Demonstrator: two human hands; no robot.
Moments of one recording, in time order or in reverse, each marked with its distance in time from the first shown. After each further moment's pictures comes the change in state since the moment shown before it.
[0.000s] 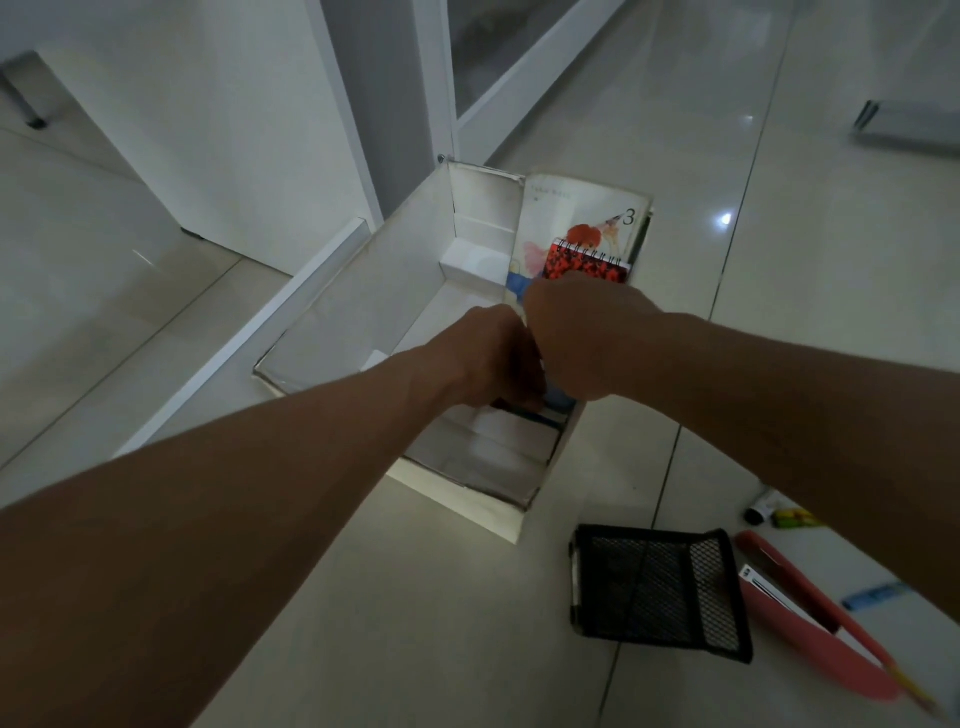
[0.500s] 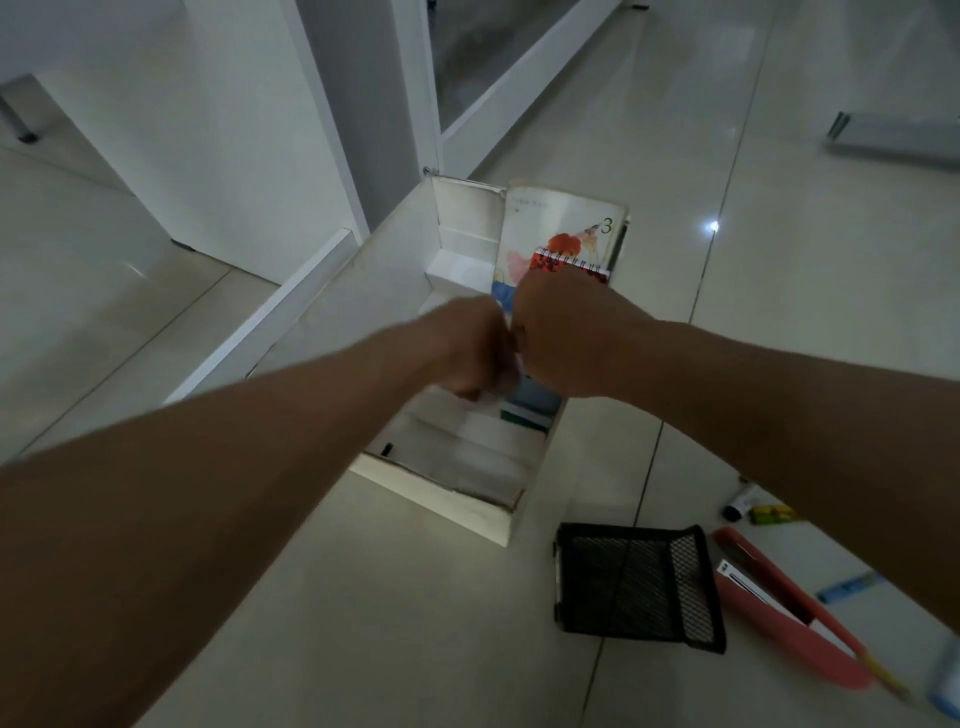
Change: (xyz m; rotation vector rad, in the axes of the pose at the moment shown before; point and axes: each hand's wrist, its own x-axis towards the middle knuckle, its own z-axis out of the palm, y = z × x) left_hand -0.010 0.017 -0.027 0.086 -0.098 -0.097; right_hand 0.002 0.011 0.003 0.159 0.066 0.014
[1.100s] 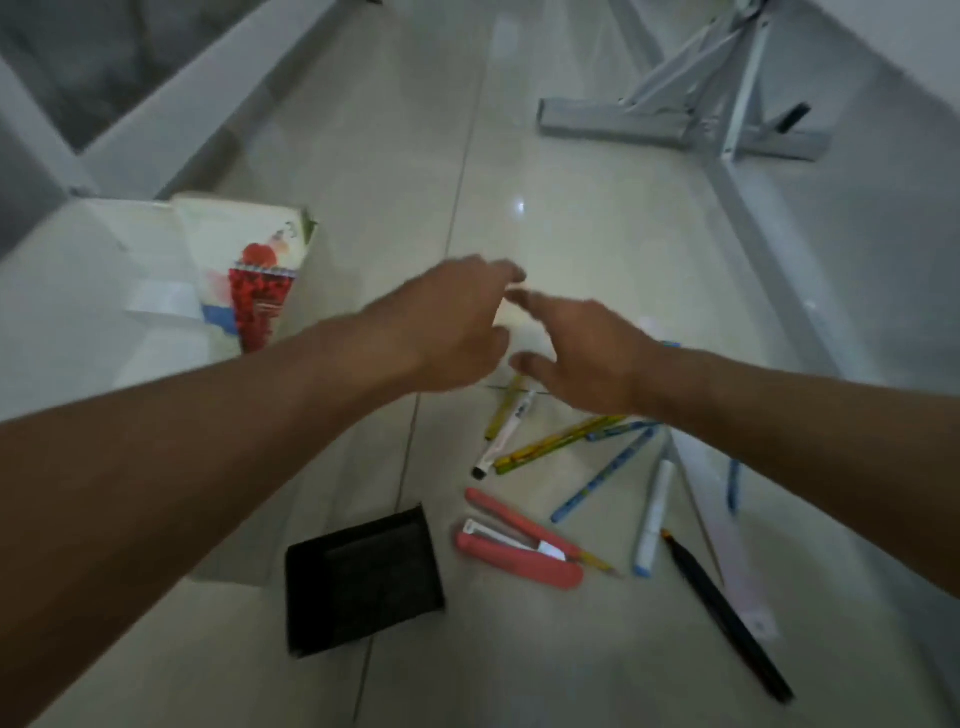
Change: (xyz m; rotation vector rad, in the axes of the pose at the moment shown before) left_hand 0.021 0.199 0.041 0.138 0.285 0.610; right_hand -0.140 0.205 0.018 0.158 0.132 0.304
